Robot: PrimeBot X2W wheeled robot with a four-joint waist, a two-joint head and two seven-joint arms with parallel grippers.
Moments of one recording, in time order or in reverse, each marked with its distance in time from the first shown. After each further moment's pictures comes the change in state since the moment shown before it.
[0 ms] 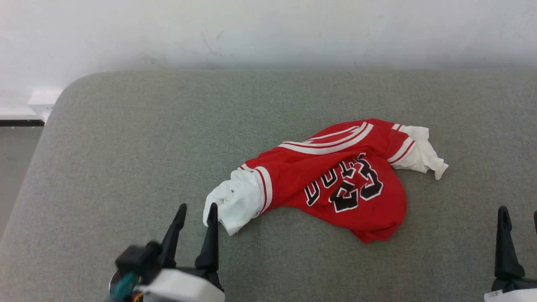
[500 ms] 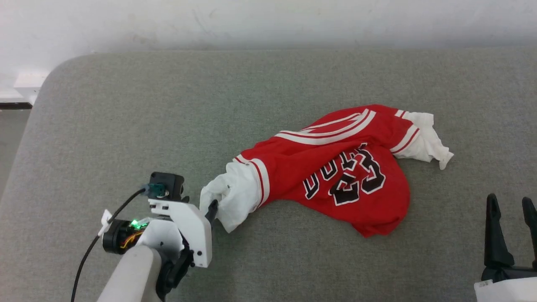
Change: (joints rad) left arm -0.336 0.143 -0.061 0.250 0.045 0.007 0.656; right arm -0.044 0.001 0.039 -0.003 -0.001 0.000 -0.003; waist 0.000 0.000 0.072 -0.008
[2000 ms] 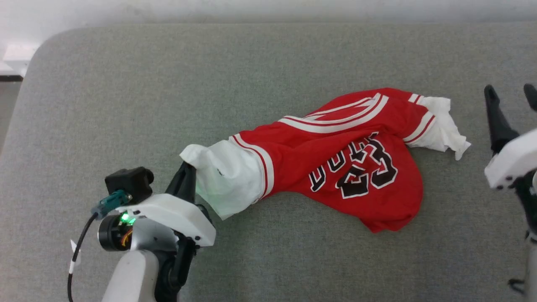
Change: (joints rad) left arm 0.065 -0.094 0.089 -0.217 -0.119 0.116 -0.236; right arm -0.466 -0.063 0.021 0.025 -0.119 0.000 0.510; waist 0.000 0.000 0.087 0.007
